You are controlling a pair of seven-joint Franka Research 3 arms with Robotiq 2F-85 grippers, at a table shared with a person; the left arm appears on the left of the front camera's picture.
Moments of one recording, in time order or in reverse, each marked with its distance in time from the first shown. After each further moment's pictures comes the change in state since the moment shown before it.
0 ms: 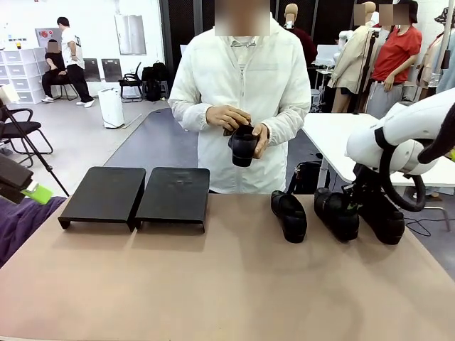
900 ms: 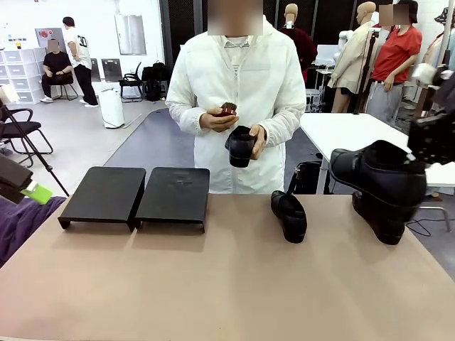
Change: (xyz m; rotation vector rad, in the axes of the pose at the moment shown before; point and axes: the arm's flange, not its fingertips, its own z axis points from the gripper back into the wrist) left arm 0.000 0.000 0.000 0.000 0.001 0.001; right arm -0.235 0.075 0.305 0.266 0.000 -0.083
